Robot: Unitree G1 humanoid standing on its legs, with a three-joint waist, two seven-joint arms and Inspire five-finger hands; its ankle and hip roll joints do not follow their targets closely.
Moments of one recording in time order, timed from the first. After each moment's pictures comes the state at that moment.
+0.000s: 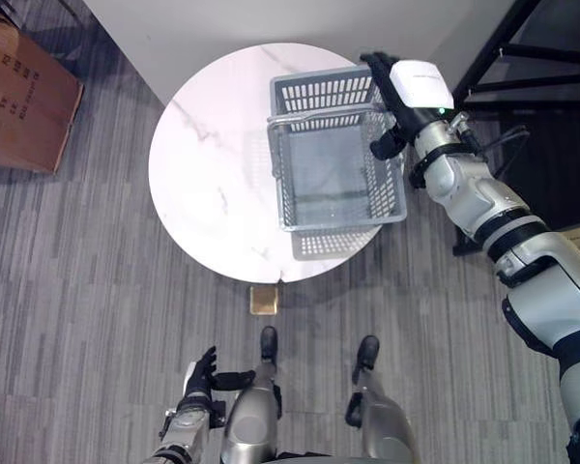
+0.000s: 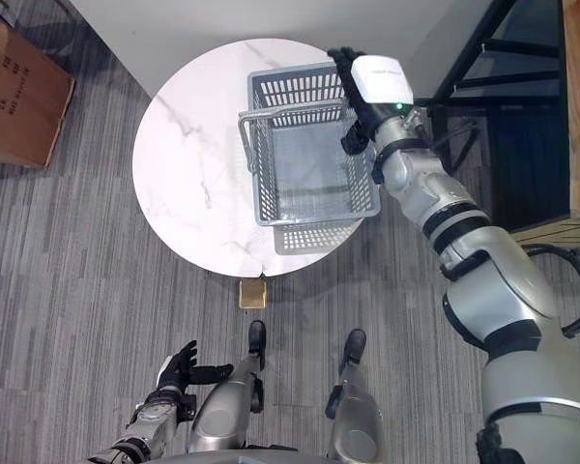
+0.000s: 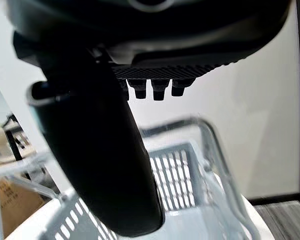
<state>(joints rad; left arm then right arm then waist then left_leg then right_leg) -0.12 0.19 -0.25 1.15 -0.34 -0.22 0.18 -1.21 -0.64 0.80 0.92 -0.30 -0.08 -0.29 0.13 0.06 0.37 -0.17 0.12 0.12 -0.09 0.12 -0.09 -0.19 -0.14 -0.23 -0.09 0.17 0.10</state>
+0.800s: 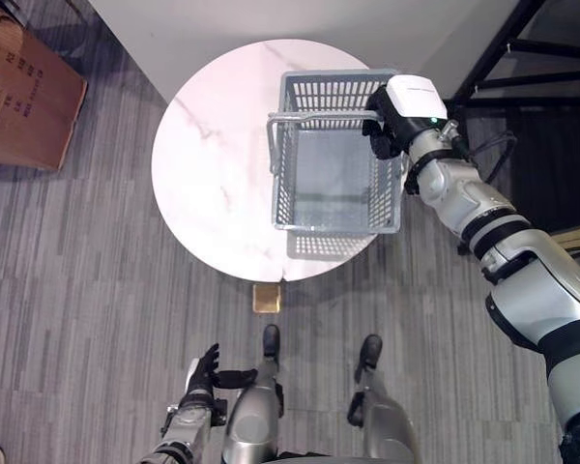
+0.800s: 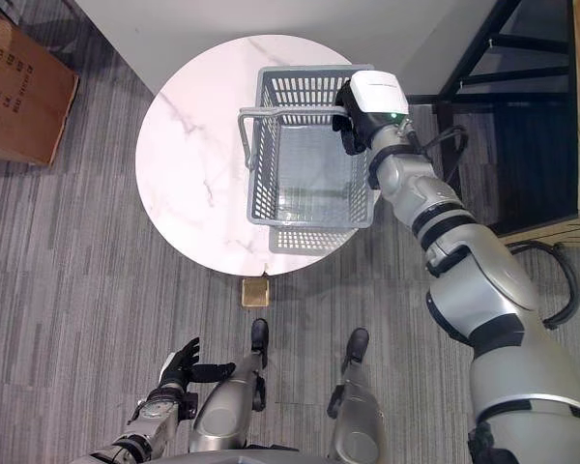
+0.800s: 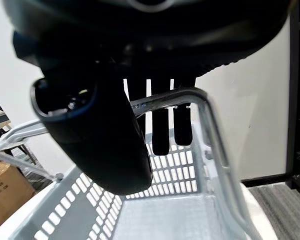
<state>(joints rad) -0.14 0.19 -0.28 1.17 -0.34 -0.23 0.18 -1.23 -0.55 0.82 1.03 -0.30 -0.08 -0.28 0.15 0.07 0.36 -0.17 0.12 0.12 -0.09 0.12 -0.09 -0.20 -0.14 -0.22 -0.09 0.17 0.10</state>
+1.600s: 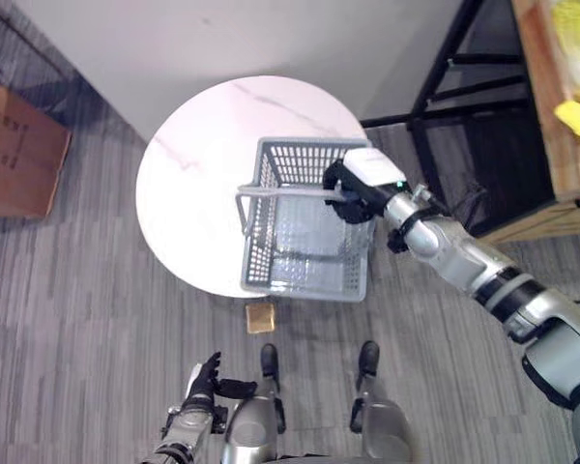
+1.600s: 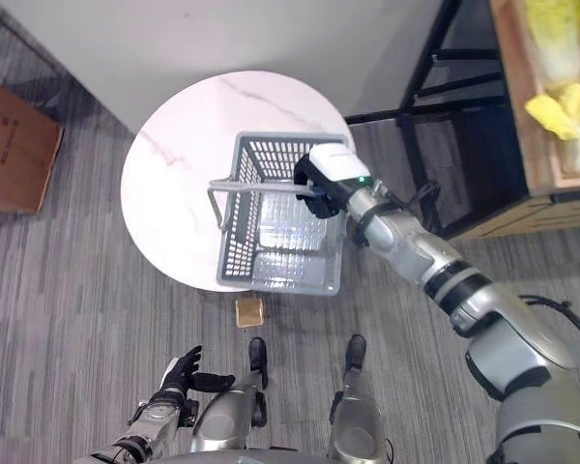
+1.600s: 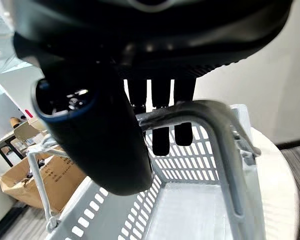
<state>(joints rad) -0.14 0.20 -0.27 1.18 -0.14 -0.17 0.17 -0.79 -0.78 0.78 0.35 -0.24 -0.11 -0.13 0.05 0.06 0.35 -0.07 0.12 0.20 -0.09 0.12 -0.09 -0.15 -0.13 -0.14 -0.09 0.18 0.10</state>
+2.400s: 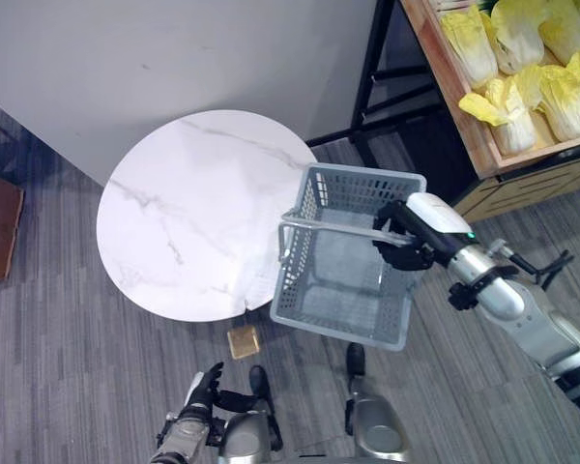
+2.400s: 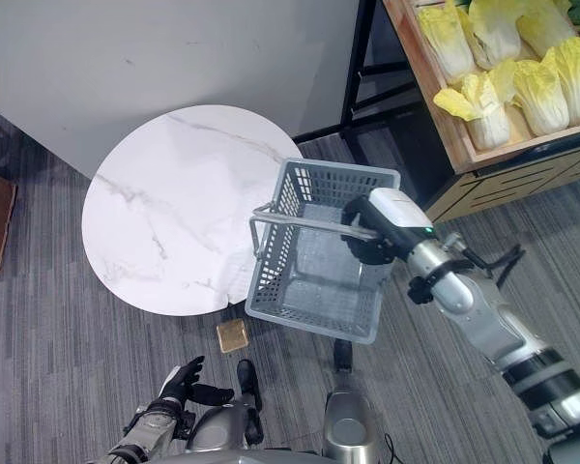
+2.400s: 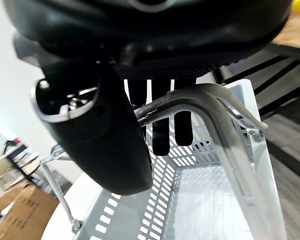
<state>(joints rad) -0.09 0.19 -0.19 1.18 -0.04 -0.15 0.12 -0.20 -0.98 0.29 0.01 -0.22 -0.17 -0.04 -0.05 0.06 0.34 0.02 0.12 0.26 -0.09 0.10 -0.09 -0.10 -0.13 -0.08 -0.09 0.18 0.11</state>
